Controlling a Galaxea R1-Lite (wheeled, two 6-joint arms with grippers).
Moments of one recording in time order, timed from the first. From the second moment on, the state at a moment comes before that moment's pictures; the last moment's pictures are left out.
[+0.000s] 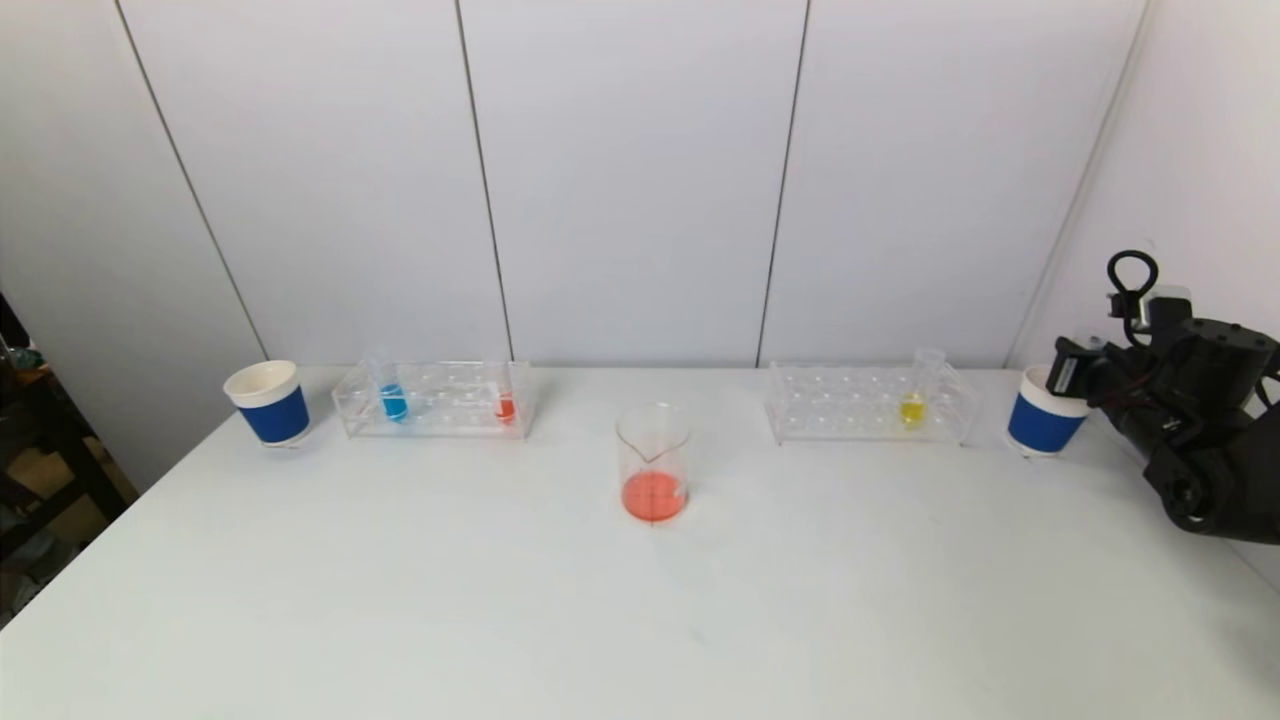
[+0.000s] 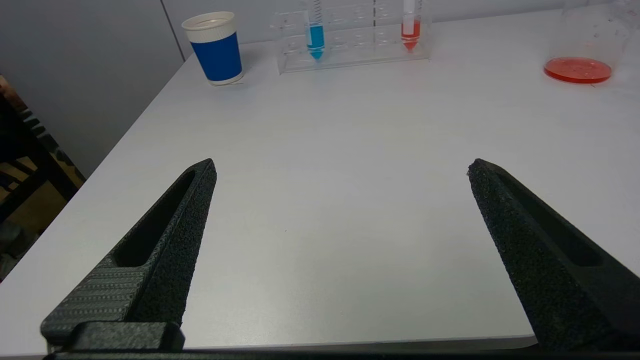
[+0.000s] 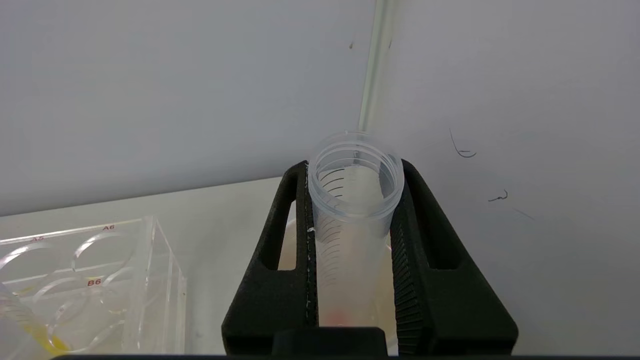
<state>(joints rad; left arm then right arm) 0.00 0.00 0.00 0.00 -0.01 0.08 -0.26 2.23 -0.92 -1.25 -0.04 -0.04</state>
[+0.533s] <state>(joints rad) 0.00 0.00 0.00 0.00 -0.01 0.08 -0.26 2.24 -0.91 -1.26 -0.04 -0.04</state>
